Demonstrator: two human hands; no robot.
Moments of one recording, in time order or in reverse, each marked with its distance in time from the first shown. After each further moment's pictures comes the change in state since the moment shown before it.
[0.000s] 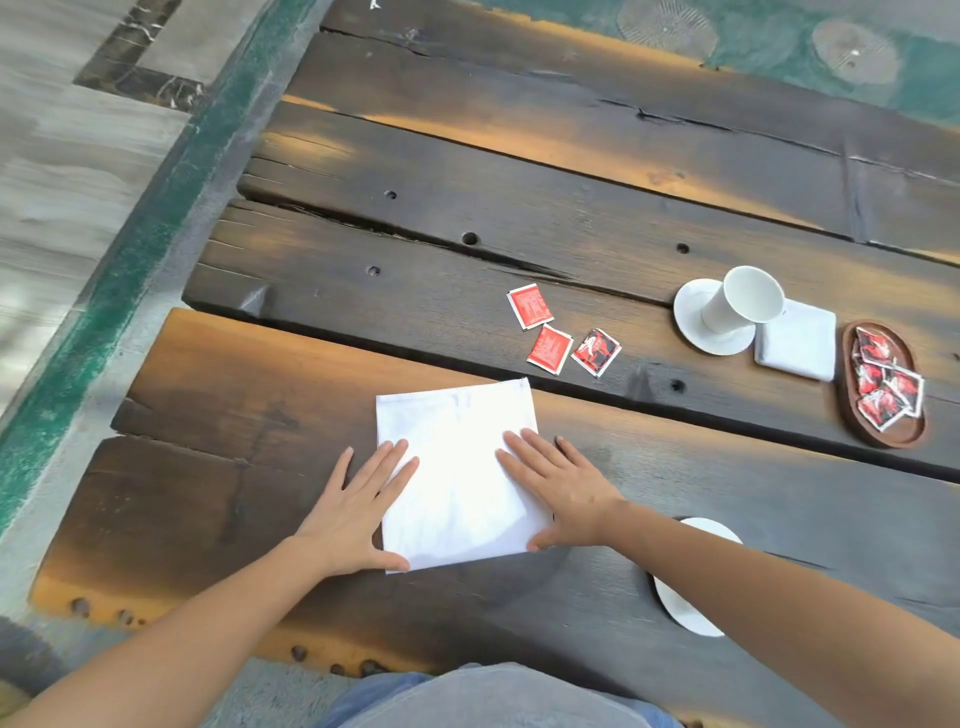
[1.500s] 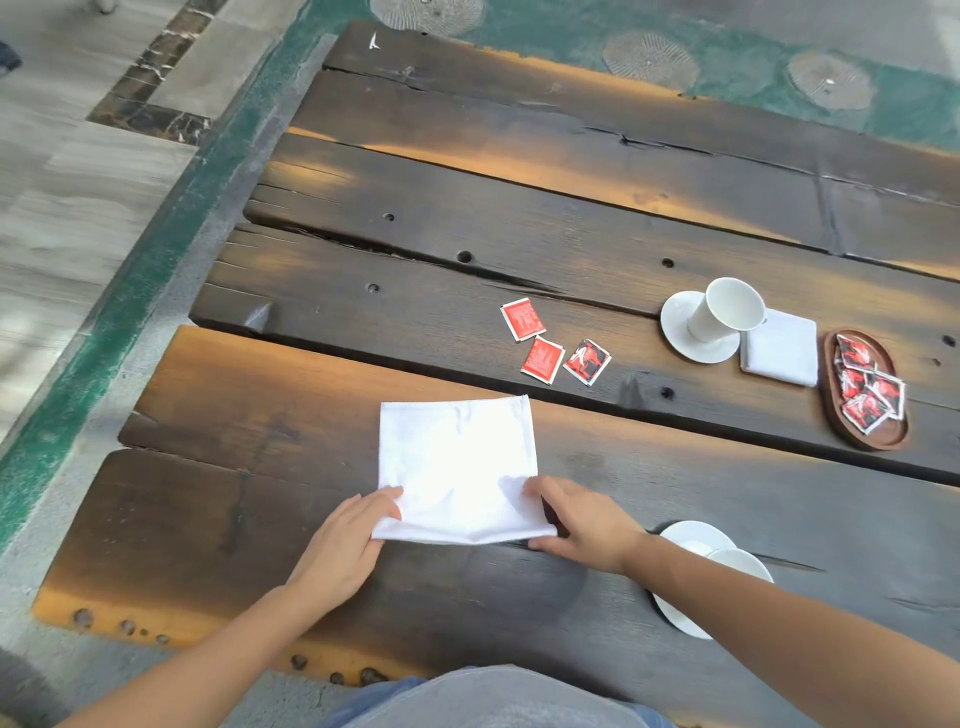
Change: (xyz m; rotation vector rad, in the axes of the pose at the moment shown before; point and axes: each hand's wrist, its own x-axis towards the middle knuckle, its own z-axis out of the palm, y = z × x) left_hand -0.037 0.022 -0.011 -0.610 0.221 -0.120; right_hand -0.040 -0.005 0.004 0.451 0.126 0.101
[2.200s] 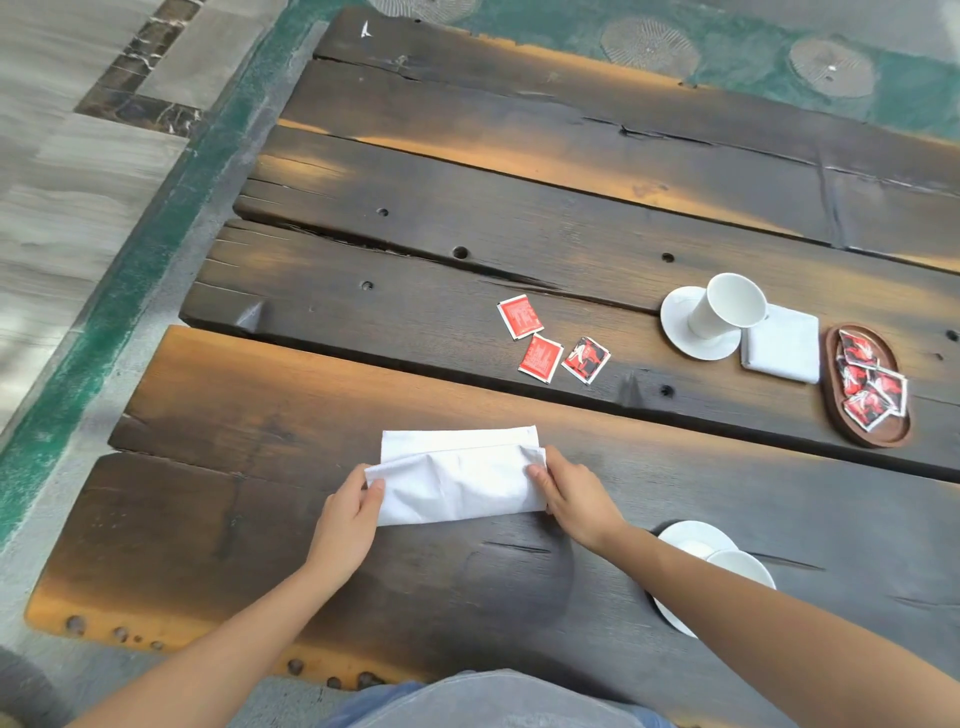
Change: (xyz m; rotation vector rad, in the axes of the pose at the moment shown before) left_hand 0.029 0.015 -0.001 -0.455 0.237 -0.293; right_hand 0.020 -0.021 -0.013 0.308 0.249 0.230
